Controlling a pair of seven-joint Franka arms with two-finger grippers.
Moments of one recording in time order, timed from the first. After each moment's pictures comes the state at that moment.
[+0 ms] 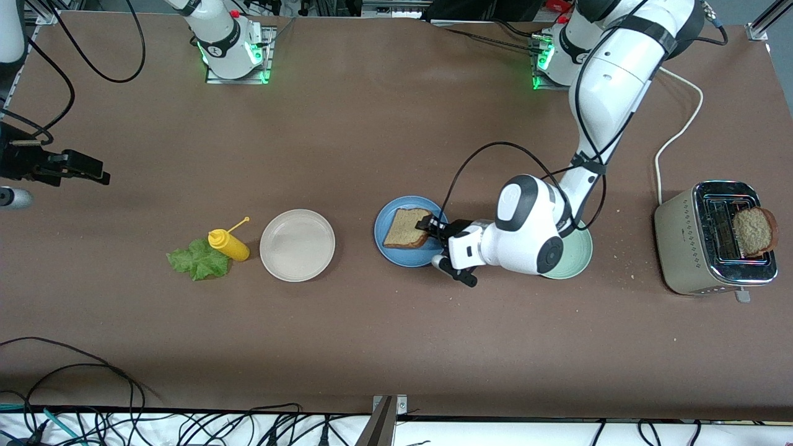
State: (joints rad) left arm -0.18 0.86 -0.33 -1.34 -0.57 2.00 0.28; right arm 0.08 0.17 -0.17 -1.53 0.08 1.60 -0.12
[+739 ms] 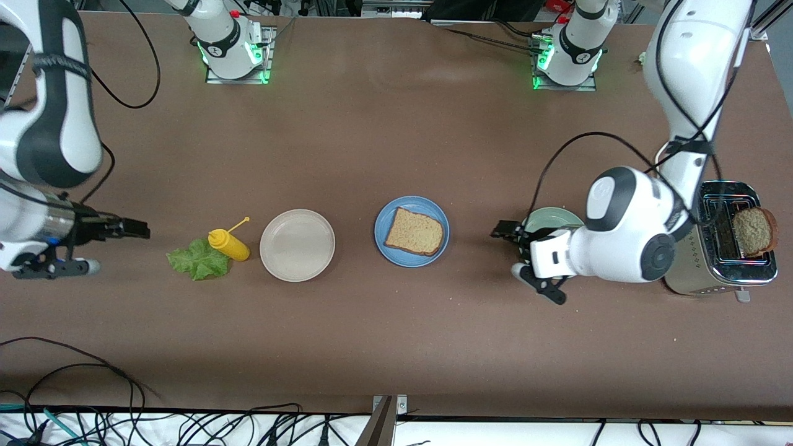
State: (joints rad) left arm 0.01 0.68 -0.33 -1.32 -0.24 1.79 0.31; right arm 0.09 0.48 -0.16 -1.45 0.08 1.81 -0.16
